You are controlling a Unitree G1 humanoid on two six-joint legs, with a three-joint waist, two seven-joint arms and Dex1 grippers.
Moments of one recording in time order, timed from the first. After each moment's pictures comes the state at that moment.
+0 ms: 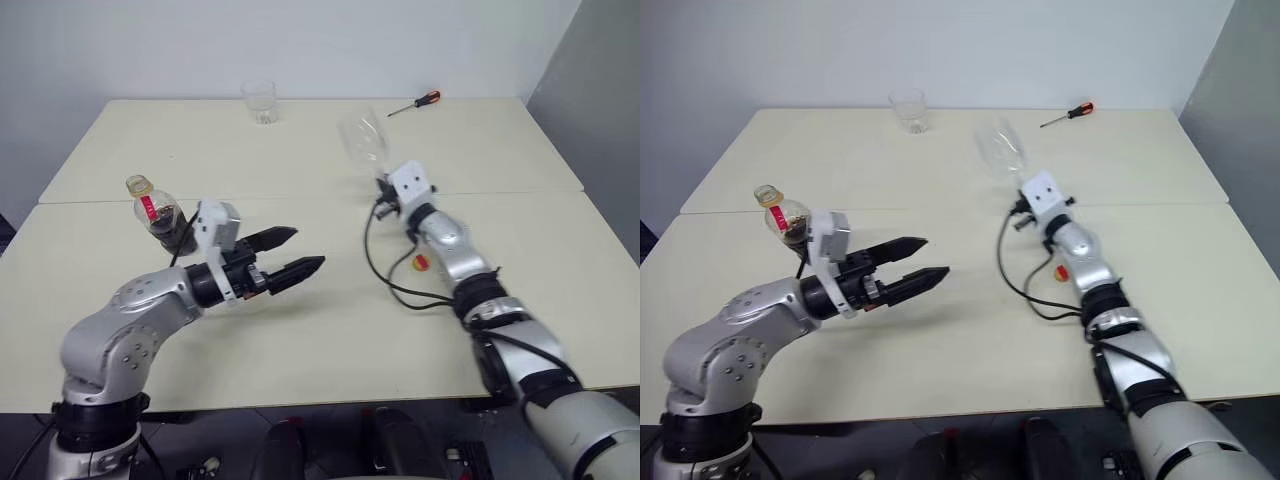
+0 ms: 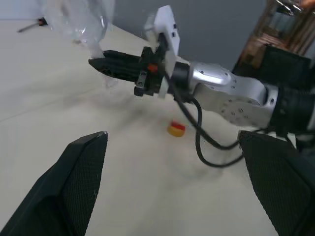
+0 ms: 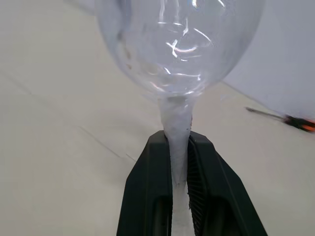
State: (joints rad) left arm -0.25 0.60 0.24 -0.48 -0.88 0.85 -0.64; right arm -0.98 -0.08 0.04 0.95 -0.01 -0.30 0.34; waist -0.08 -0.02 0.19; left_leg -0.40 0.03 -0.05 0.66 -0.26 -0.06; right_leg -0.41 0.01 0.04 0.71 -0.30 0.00
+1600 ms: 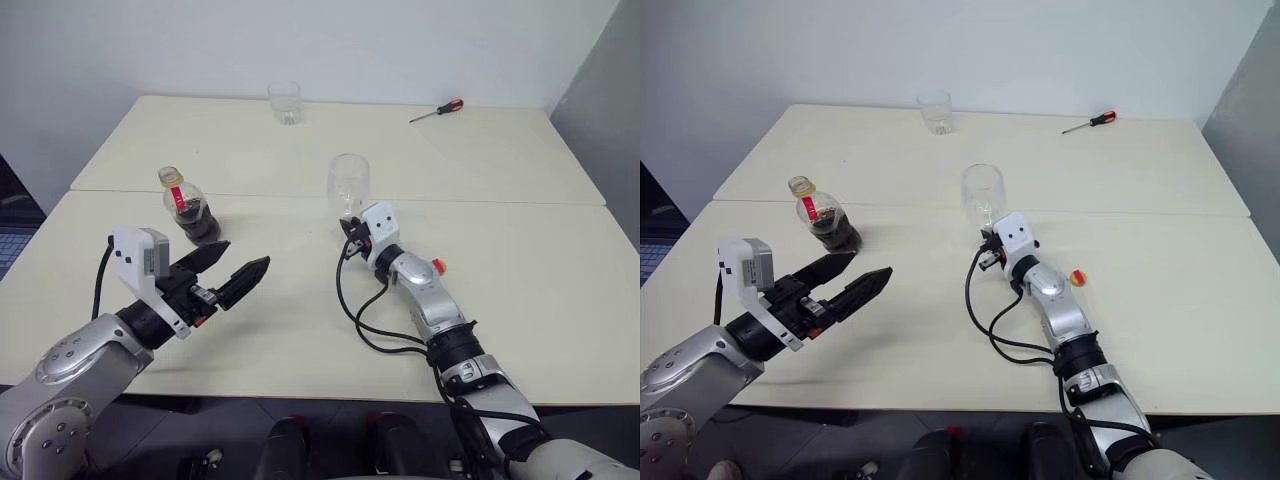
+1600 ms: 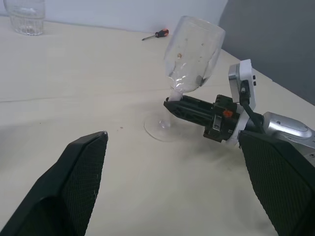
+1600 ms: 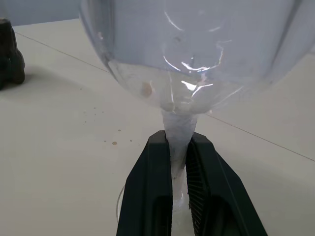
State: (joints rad) left arm 0.05 0.66 0.45 -0.69 -1.05 0.80 -0.32; right arm -0.67 0.00 0.12 0.54 0.00 0.01 0.36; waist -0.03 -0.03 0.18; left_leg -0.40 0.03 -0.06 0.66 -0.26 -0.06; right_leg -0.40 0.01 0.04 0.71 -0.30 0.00
